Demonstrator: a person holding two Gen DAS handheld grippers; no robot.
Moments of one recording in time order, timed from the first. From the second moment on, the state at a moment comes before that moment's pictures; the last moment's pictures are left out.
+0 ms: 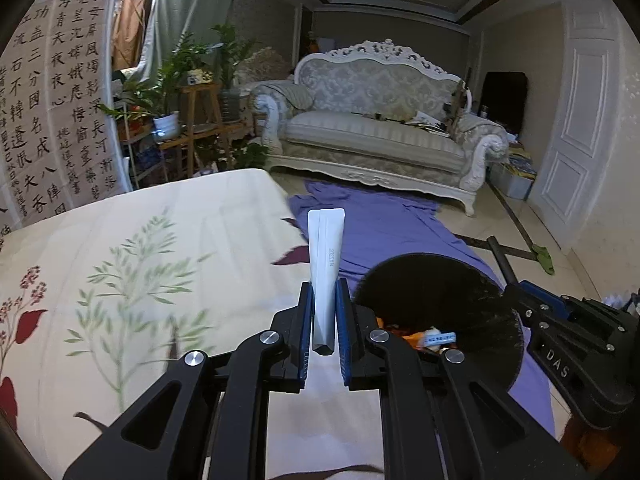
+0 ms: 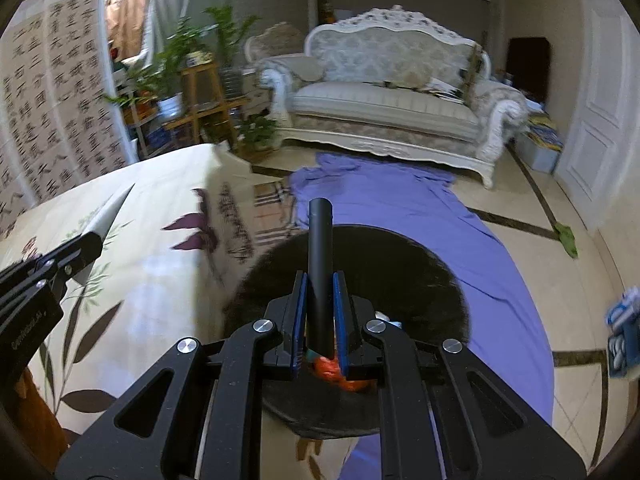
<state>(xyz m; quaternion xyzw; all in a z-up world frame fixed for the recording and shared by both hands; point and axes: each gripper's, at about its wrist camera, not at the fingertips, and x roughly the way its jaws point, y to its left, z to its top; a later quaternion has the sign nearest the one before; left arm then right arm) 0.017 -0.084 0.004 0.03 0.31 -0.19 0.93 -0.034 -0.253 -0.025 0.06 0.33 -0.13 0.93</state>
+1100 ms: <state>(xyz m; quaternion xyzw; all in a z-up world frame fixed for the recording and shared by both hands) 0.047 -0.182 -0.034 0.10 0.34 -0.21 0.91 -0.005 -0.316 -0.063 0.06 0.33 -0.19 0.92</state>
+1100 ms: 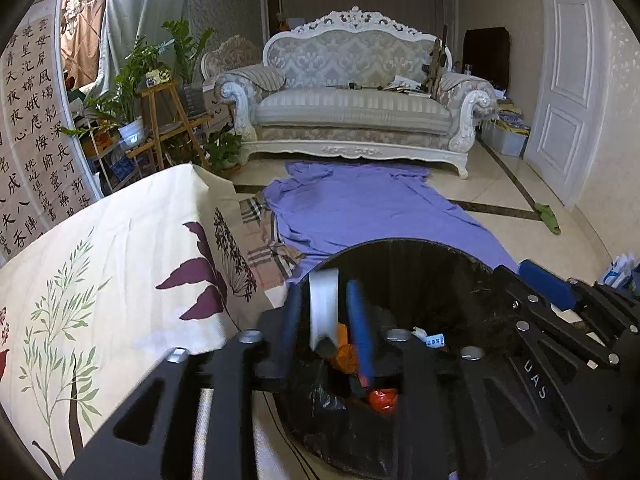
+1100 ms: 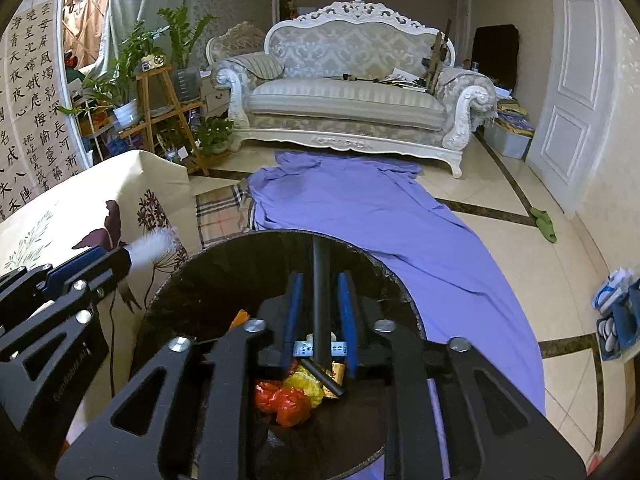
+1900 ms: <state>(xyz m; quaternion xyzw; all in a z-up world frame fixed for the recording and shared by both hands) 0.039 -0.154 -0.012 0.07 0.30 -0.18 0.93 -0.031 -0.308 -0.041 0.06 0.31 -0.23 0.92</state>
